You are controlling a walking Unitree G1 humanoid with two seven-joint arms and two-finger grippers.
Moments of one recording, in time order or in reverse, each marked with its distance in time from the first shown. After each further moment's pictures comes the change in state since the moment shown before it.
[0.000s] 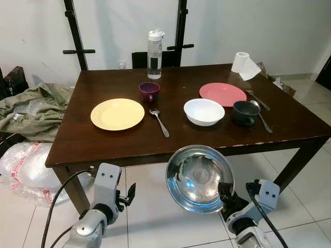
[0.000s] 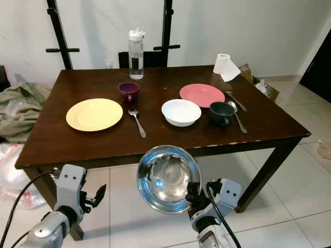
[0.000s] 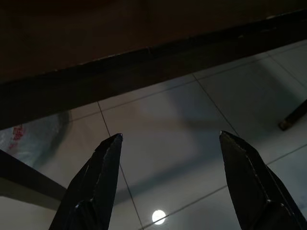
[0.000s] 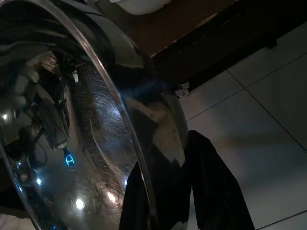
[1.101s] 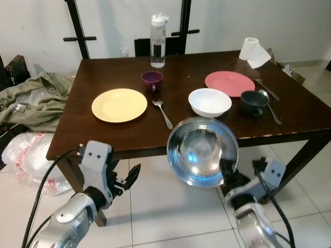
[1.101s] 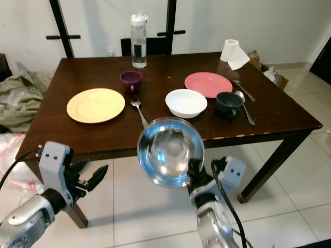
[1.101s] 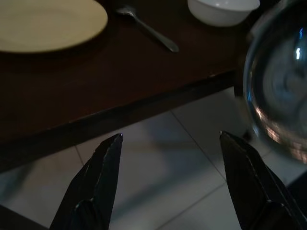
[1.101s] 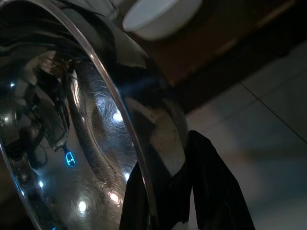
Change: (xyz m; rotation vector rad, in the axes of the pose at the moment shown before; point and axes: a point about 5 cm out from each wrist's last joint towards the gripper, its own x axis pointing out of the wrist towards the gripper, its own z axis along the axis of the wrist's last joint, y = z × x) left arm -0.027 0.000 0.066 -0.035 -0.150 -0.169; right arm 0.010 0.017 0.024 0.033 -0.077 0.027
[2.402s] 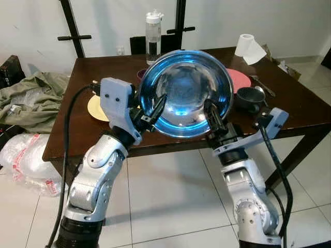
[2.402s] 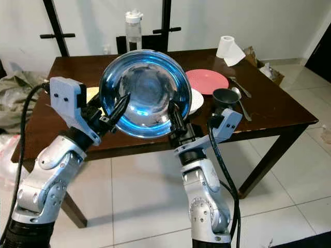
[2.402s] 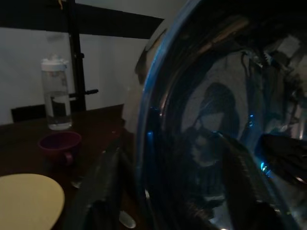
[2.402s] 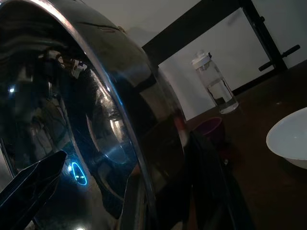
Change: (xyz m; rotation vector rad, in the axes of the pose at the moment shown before) left arm 0.053 -0.046 0.118 0.038 -0.535 -0.195; right arm 0.031 0.112 0.084 0.075 -0.340 0.515
